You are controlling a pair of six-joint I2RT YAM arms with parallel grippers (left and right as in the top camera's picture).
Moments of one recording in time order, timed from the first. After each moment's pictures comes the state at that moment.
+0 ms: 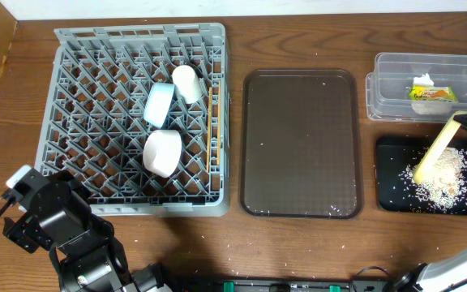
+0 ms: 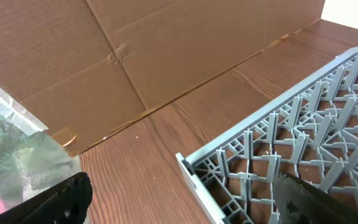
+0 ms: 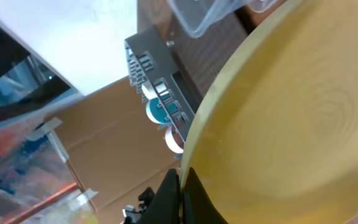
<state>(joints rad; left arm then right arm) 0.52 0.60 0.72 -0.56 -0.58 -0.01 -0.71 1.97 1.69 -1.70 -1.08 -0.11</state>
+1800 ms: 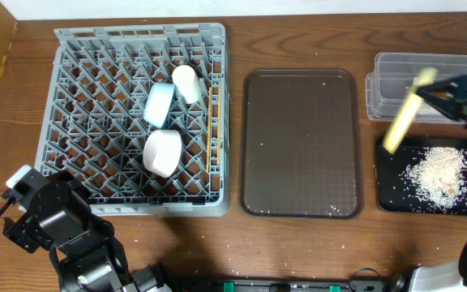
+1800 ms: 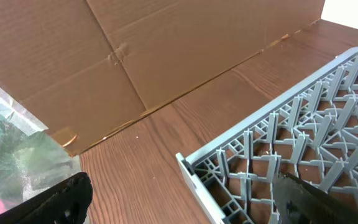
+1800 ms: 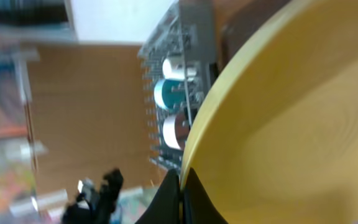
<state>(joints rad) 0.52 0.60 0.72 -0.56 -0.58 -0.01 -0.37 1.68 1.64 -1.33 -1.15 0.10</state>
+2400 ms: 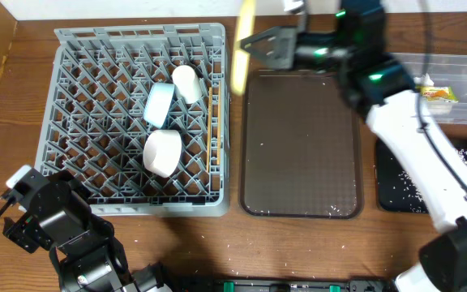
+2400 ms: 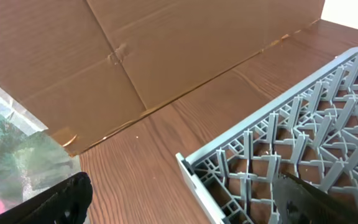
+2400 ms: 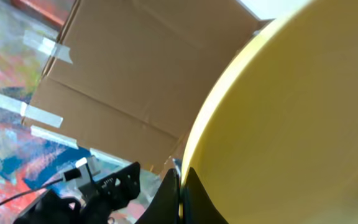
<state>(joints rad) 0.52 0.60 0.72 -0.56 -0.58 -0.01 0.45 1.76 1.63 -0.09 -0.91 0.82</state>
